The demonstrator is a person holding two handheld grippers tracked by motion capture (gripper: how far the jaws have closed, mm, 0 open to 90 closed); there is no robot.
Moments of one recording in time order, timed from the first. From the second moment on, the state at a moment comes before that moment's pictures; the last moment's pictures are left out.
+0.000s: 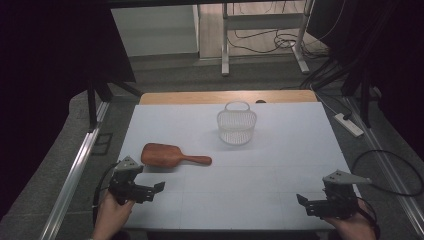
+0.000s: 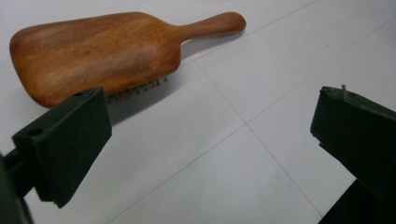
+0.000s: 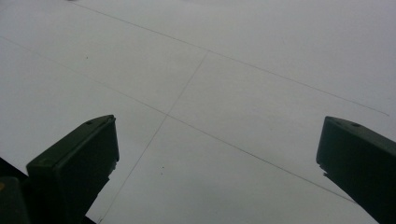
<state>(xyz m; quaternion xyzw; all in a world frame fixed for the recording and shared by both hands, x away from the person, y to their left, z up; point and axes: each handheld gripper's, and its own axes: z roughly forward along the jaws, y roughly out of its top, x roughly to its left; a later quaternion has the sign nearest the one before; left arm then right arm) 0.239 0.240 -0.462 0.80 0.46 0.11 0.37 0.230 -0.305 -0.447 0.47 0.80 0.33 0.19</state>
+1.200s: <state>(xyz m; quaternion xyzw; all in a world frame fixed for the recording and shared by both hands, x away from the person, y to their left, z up) 0.300 0.208 -0.448 0.82 0.45 0.08 0.35 0.231 -0.305 -0.447 0.46 0.80 0.33 0.18</state>
